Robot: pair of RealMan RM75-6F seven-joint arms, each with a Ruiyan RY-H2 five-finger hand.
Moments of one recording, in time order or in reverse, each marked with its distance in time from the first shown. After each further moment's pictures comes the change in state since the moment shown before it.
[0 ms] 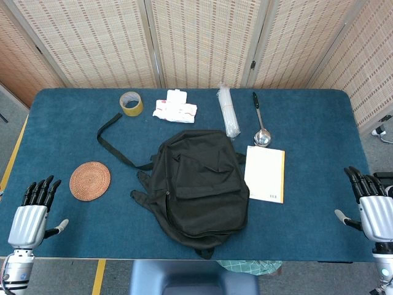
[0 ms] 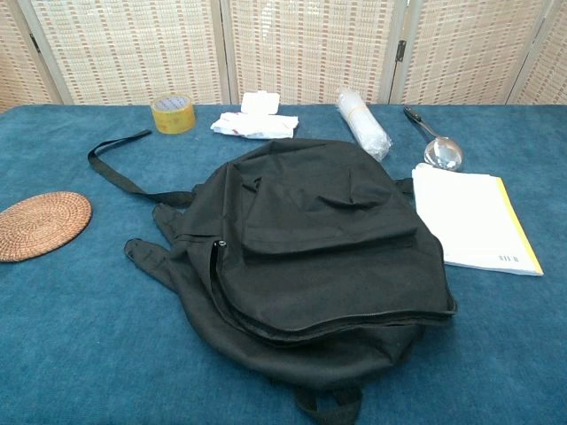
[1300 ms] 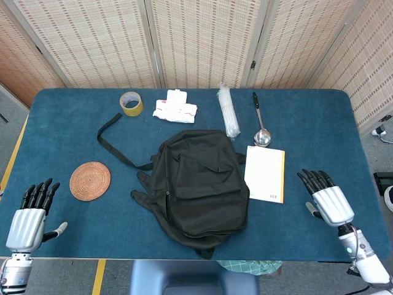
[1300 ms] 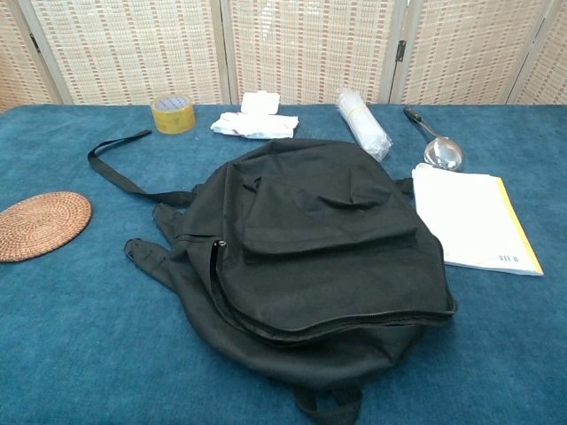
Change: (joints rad) left arm 0.019 0.009 0.015 -0.003 0.022 0.022 -0.018; right arm 0.163 -0.297 -0.024 0.540 -0.187 -0.188 0.050
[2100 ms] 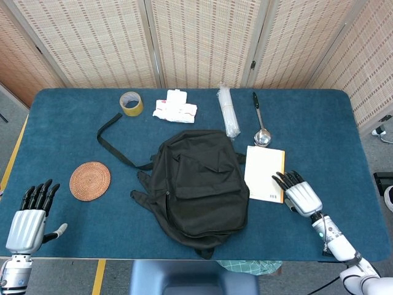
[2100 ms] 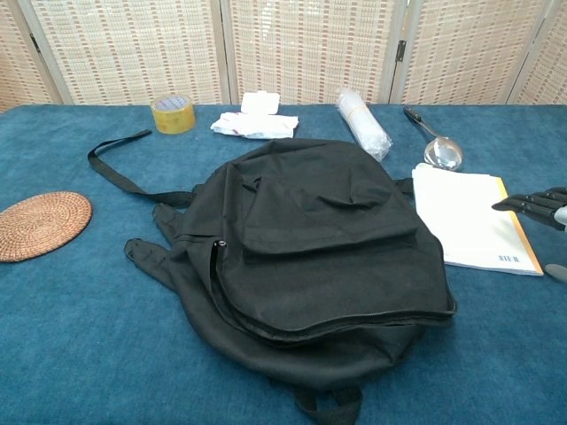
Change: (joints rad) left arm 0.008 0.010 0.003 -0.036 -0.006 -0.001 0.033; right arm 0.133 -0.321 -0.071 0.507 -0.031 -0.134 0.205
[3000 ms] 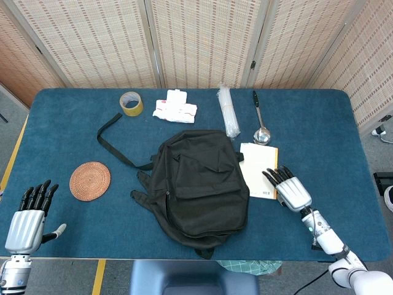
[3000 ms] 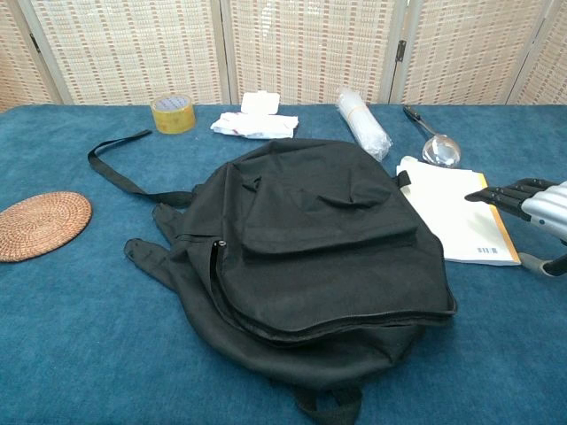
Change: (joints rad) left arm 0.002 -0.007 -0.003 0.019 -0.009 -0.006 -0.016; right arm 0.055 -0.068 0.001 0.046 0.024 0.011 -0.004
